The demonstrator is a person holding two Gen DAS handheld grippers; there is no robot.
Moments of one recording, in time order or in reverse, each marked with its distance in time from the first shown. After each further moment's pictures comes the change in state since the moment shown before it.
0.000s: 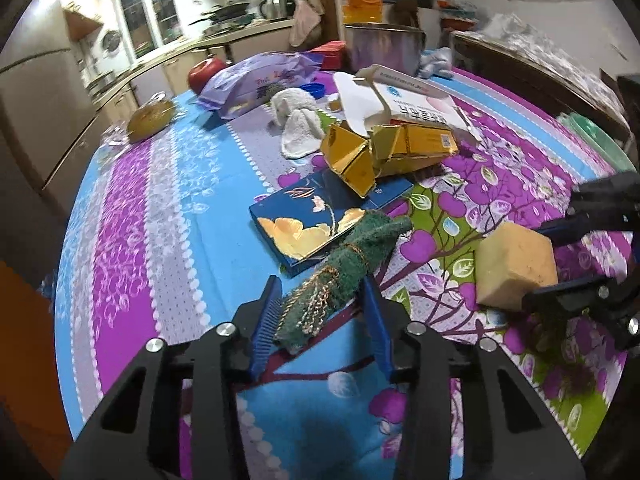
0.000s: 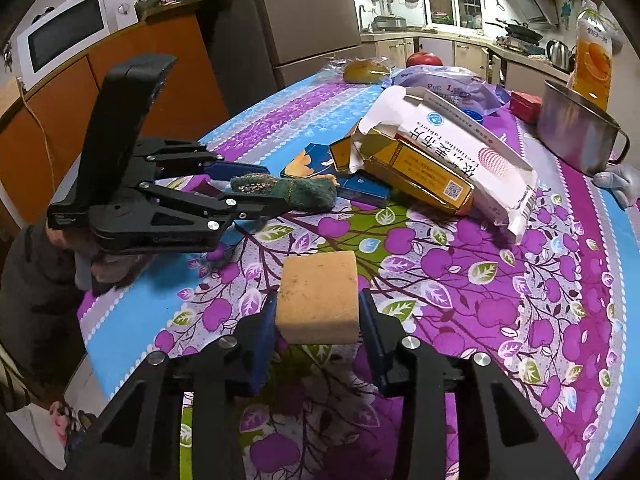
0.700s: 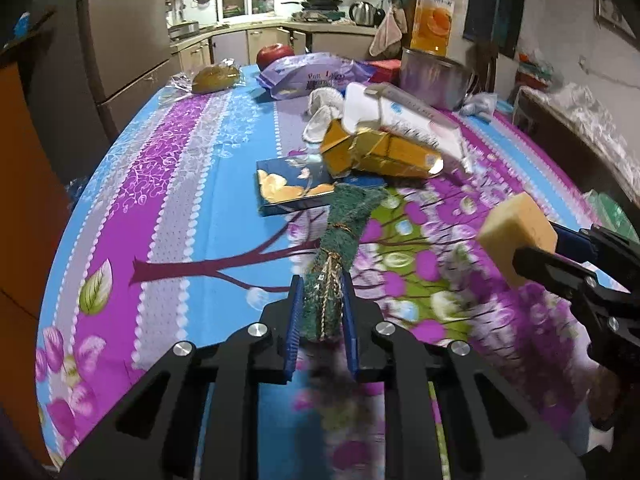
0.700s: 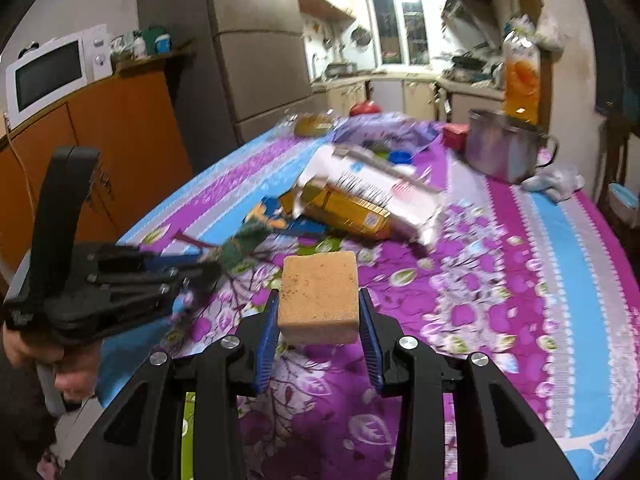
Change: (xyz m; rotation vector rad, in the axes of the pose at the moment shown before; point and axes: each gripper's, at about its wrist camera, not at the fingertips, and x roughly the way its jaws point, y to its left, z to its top) left arm -0.046 -0.055 -0.021 -0.343 -0.028 0.119; right arm -0.063 -0.013 -0.021 0.086 -0.213 -0.150
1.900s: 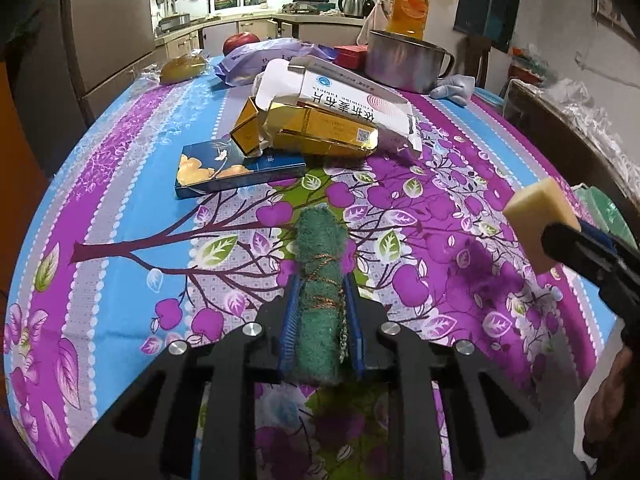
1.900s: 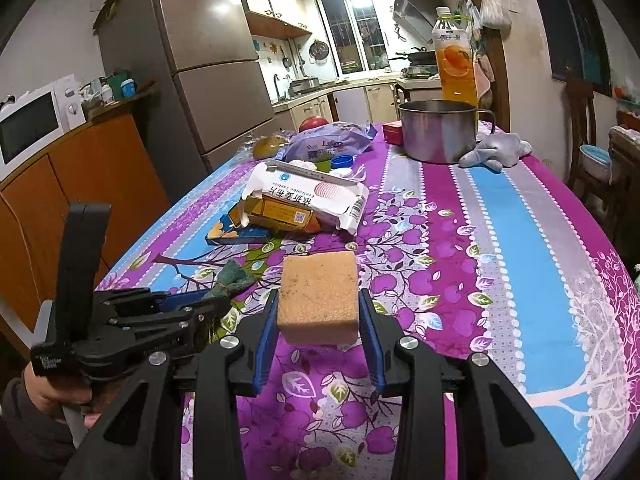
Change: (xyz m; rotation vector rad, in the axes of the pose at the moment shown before) left arm 0.021 -0.057 -0.008 0.010 0.039 -0.026; right arm -0.042 -0.050 -0.027 0.152 -0.048 -0.031
